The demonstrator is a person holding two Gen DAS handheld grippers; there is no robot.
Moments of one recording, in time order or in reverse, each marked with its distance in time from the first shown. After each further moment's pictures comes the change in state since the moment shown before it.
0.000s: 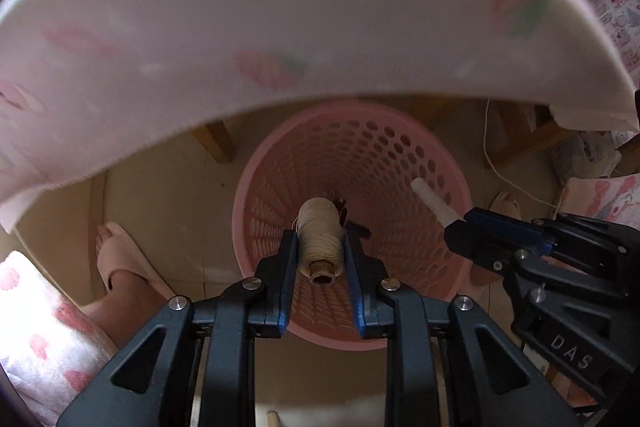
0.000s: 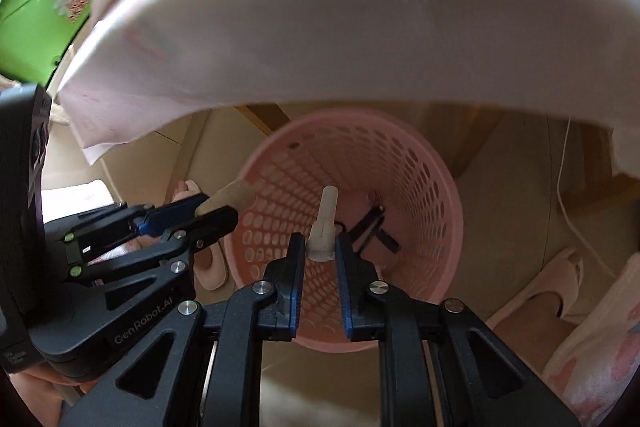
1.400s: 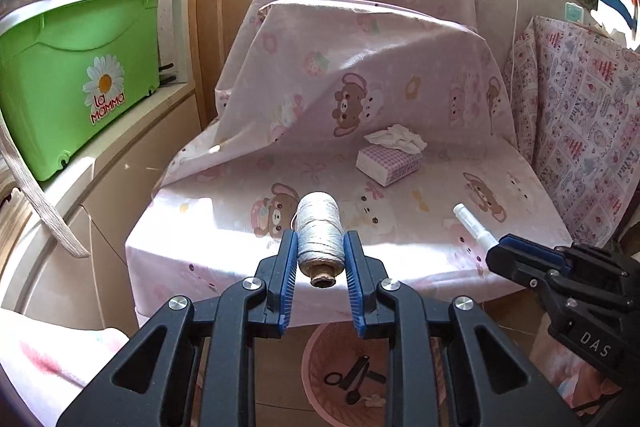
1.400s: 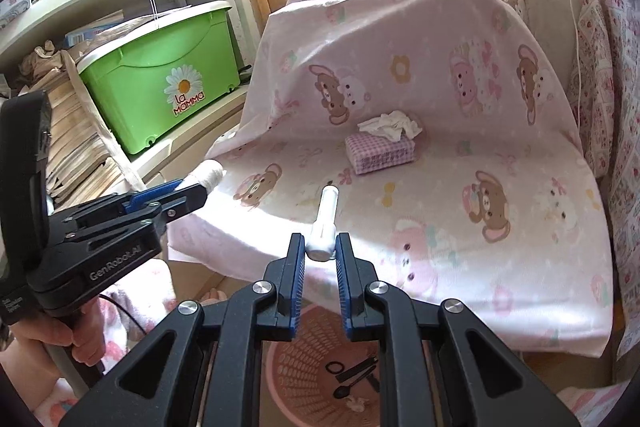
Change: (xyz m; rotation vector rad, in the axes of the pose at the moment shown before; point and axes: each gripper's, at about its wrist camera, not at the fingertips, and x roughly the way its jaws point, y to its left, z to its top) left arm -0.193 0.022 0.006 -0.068 -0.669 0.094; right arm -0.172 0.061 0.012 -0.295 -0.571 0.060
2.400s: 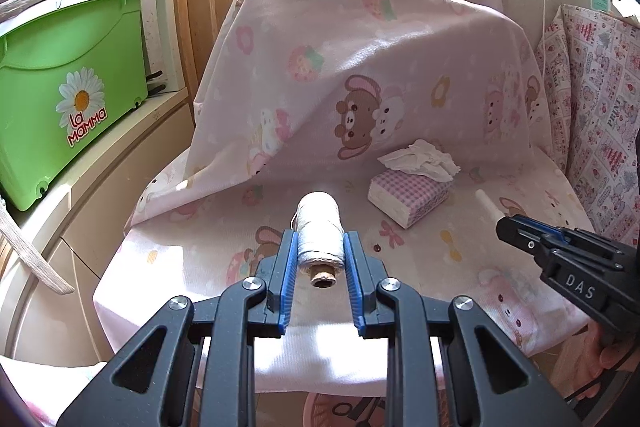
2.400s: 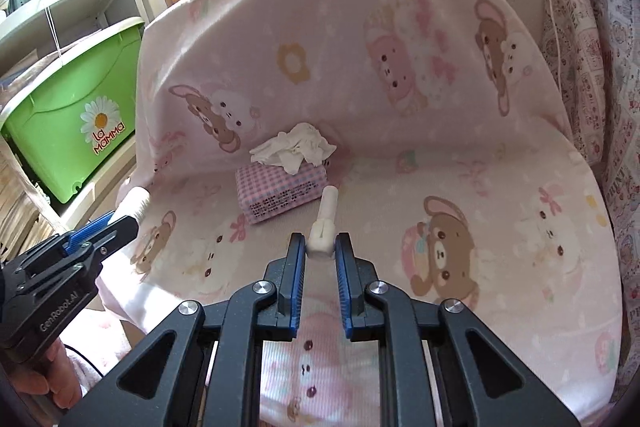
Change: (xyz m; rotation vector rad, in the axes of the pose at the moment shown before) left arm 0.073 -0.014 0.037 0.037 -0.010 0.075; right arm 0.084 -0.080 0.041 0.136 0.009 -0.135
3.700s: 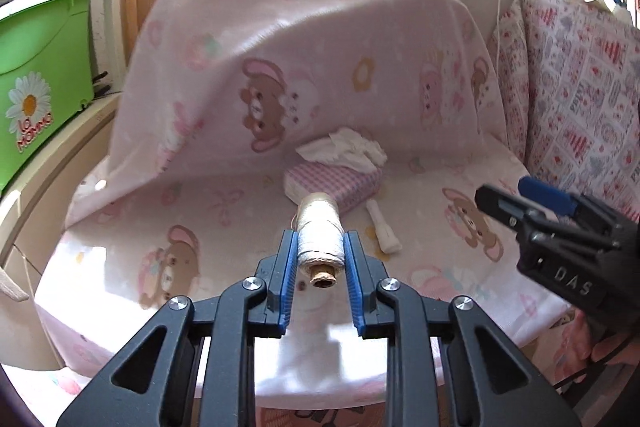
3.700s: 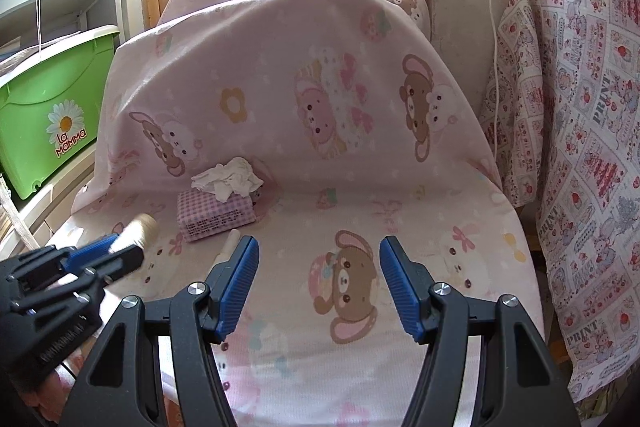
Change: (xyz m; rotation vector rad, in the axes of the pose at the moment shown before) left arm 0.016 -0.039 -0.002 0.028 -0.002 -0.142; right arm -0.034 -0.021 0.008 -0.073 -0.119 -0.195
